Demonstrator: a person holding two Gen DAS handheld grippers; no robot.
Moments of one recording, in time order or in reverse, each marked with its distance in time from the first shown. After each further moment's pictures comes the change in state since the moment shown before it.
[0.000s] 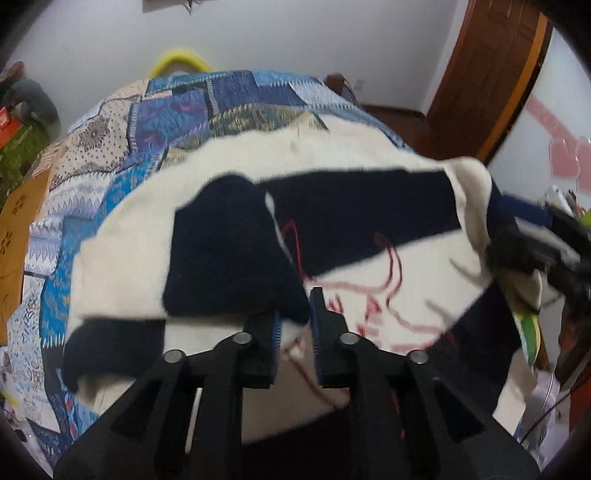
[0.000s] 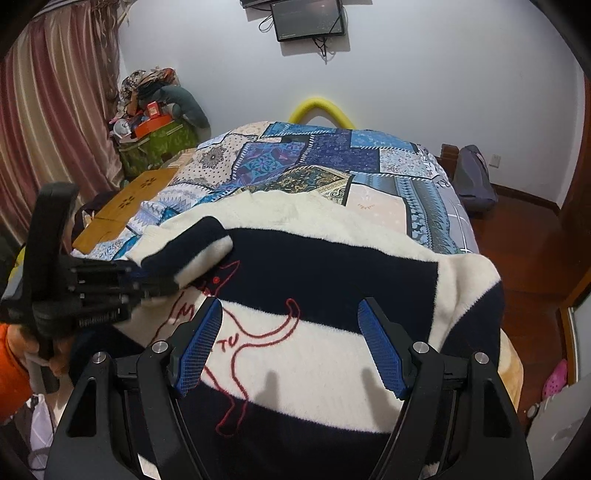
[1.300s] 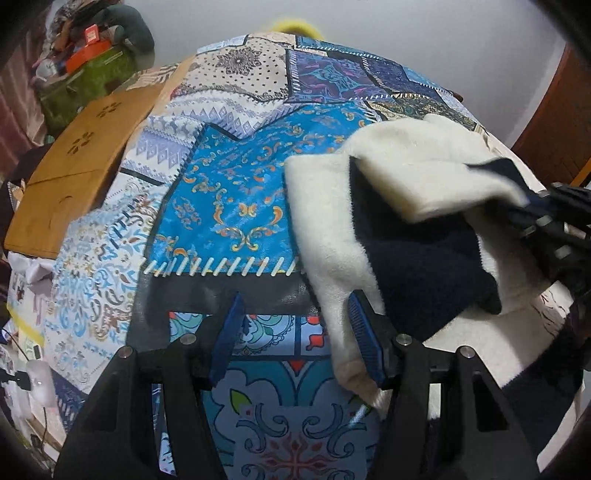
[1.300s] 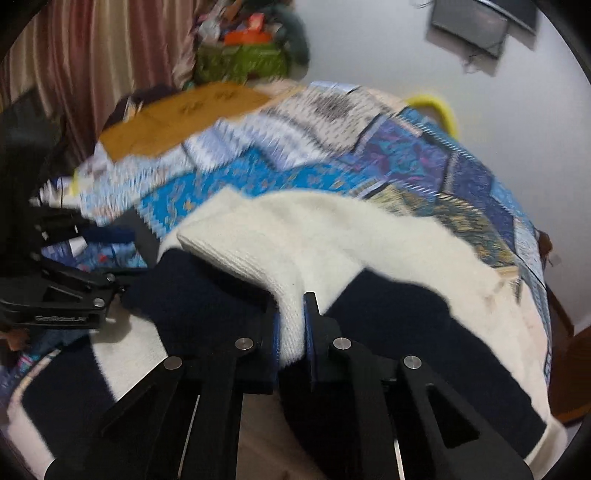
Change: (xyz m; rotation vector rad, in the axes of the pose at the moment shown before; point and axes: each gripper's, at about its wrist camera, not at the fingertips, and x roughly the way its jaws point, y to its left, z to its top) left arm -0.015 0.186 -0.075 -0.279 0.021 0.204; right arm 0.144 0.170 0.044 -0.414 0.152 0.059
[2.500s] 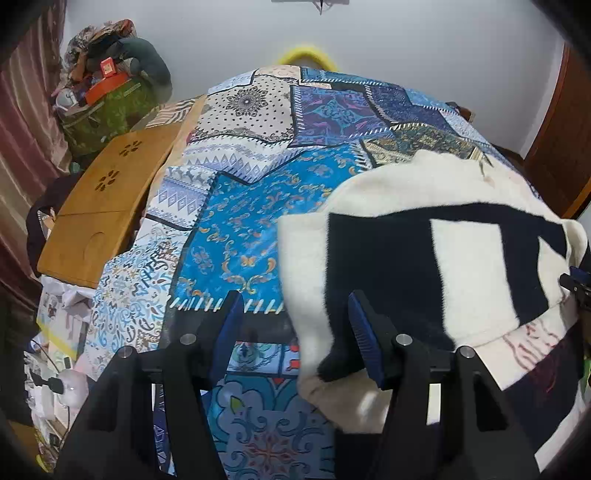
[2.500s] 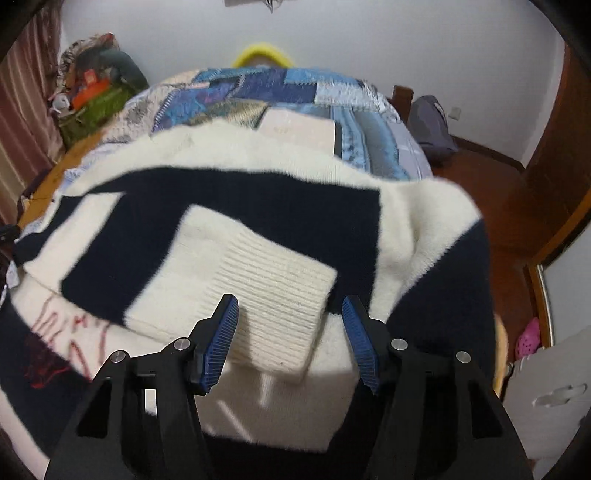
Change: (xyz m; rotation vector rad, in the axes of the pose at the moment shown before) left arm -0.035 -0.030 0.023 0.023 -0.081 0.116; right arm -0.080 -0.172 -0.175 0.517 0.089 -0.206
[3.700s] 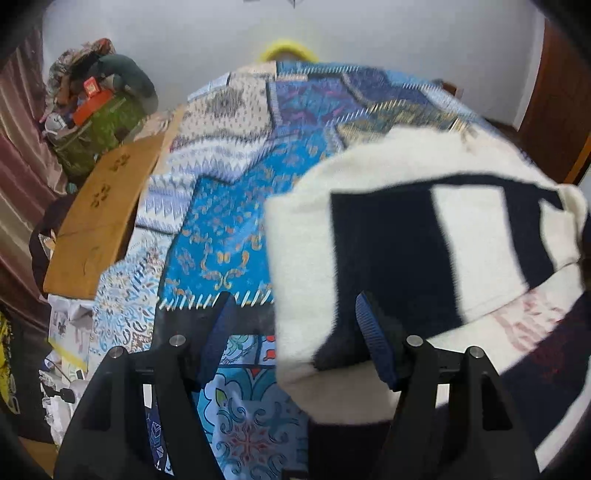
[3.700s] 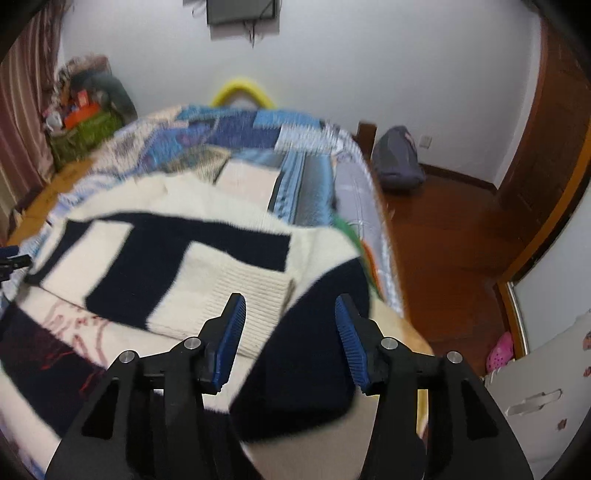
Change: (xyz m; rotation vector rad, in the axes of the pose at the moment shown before) left arm -0.010 -0.038 -0.002 0.097 0.004 0.013; right arm -0.093 -0.043 -0.002 -0.005 -0.152 -0.084
